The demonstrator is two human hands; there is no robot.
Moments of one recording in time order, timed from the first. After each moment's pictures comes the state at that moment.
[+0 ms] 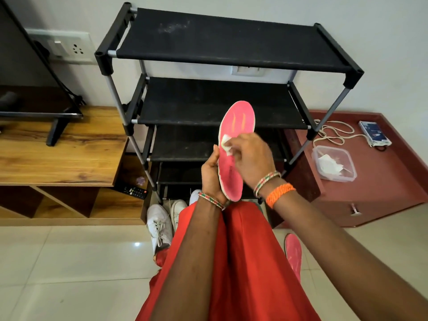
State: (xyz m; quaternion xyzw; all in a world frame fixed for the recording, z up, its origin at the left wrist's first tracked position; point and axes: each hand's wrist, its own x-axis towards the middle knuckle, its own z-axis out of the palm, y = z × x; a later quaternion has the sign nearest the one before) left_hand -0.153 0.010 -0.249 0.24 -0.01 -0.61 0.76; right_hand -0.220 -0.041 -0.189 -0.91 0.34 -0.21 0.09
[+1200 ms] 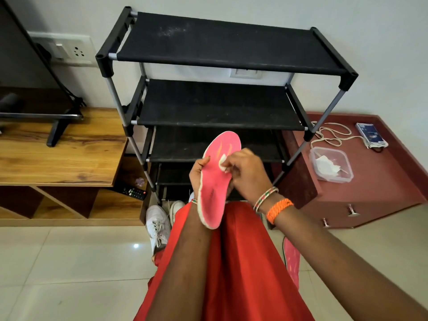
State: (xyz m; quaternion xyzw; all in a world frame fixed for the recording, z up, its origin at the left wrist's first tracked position) left_hand -0.153 0.030 -0.232 0.21 0.05 -0.58 0.78; right_hand -0.235 -0.027 -0.213 -0.91 0.27 -0.26 0.20
